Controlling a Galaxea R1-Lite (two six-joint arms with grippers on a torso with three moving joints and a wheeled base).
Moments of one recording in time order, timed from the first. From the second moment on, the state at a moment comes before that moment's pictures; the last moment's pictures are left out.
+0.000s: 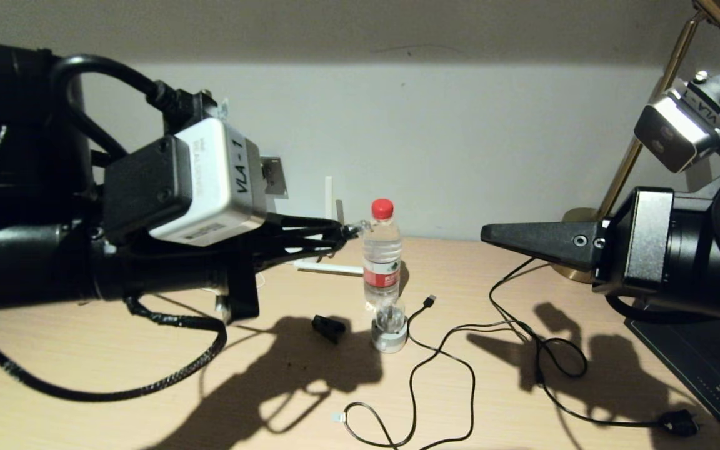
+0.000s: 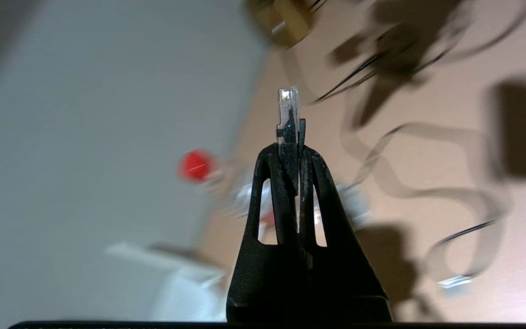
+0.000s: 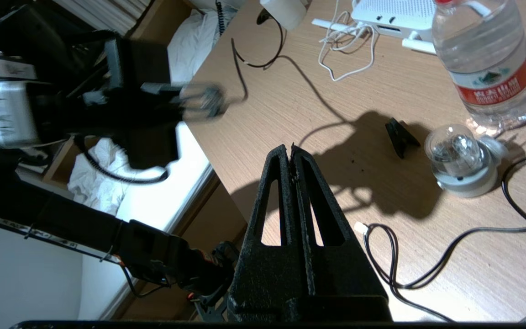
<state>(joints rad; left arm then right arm) -0.62 1.41 -1.08 -0.11 -0.42 0.89 0.67 1.31 -0.92 -0.28 0.32 0.61</state>
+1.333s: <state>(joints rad) -0.60 1.50 -1.20 -0.18 -0.25 1.19 0.67 1.31 -0.91 -0.26 0.32 0.59</state>
